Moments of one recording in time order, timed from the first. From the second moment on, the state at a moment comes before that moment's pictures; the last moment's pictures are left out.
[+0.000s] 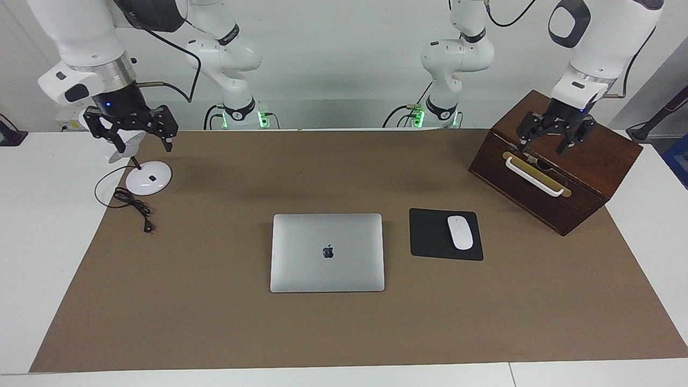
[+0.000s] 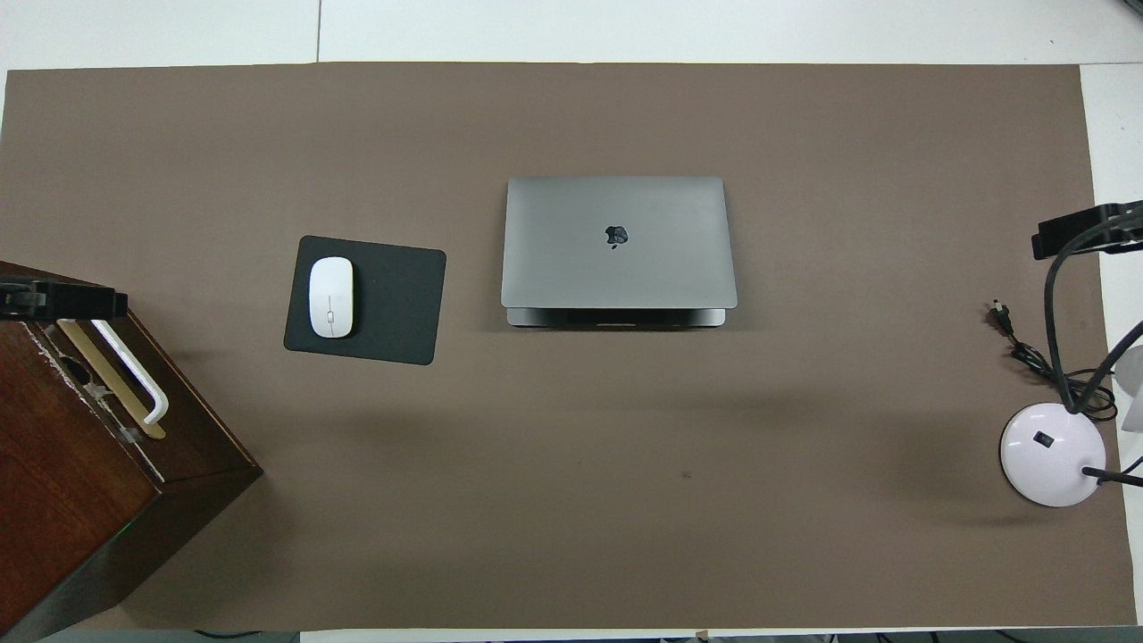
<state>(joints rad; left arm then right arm) -0.05 -0.16 0.07 -1.82 -0.03 1.75 0.16 -0.03 0.00 -0.01 -1.55 -0.06 1.61 -0.09</state>
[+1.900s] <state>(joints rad) -0.06 -0.04 0.07 -1.68 -0.02 1.51 0.09 -0.03 0.00 -0.01 -1.57 -0.06 1.61 -0.09</state>
